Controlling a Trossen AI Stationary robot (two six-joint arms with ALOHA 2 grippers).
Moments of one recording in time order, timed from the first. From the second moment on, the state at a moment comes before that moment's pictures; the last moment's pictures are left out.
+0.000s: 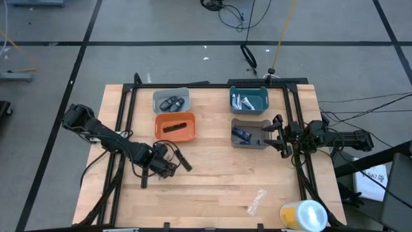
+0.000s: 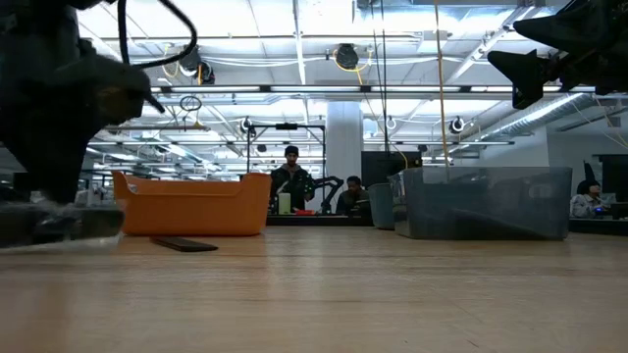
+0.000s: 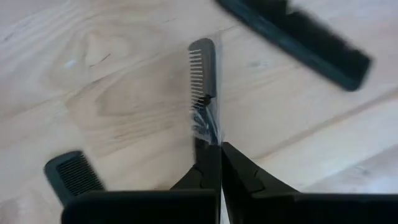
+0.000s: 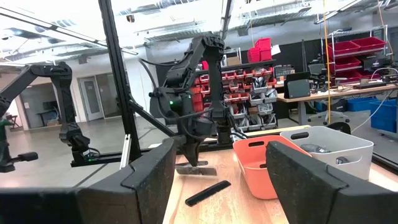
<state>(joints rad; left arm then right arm) -0.45 1.45 0.81 -0.76 -0.11 -1.61 0.01 0.00 0.01 0.21 -0.06 0.17</state>
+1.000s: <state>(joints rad) -0.15 1.45 1.32 -1.21 -0.40 -0.61 0.01 0.00 0.01 0.21 -0.06 0.17</state>
